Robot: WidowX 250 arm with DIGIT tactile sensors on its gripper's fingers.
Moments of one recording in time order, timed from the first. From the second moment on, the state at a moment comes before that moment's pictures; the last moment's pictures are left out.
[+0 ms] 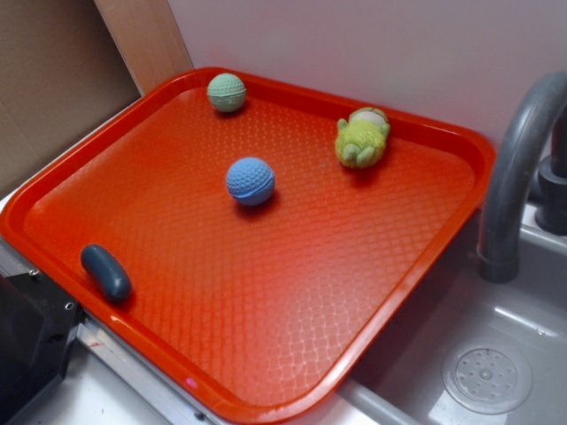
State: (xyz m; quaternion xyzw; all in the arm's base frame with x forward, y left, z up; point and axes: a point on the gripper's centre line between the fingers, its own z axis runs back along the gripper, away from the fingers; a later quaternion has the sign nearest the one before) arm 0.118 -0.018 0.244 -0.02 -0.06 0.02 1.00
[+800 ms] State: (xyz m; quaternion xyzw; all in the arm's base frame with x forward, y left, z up) arm 0.219 0.051 0.140 0.03 -0.12 0.11 0.99
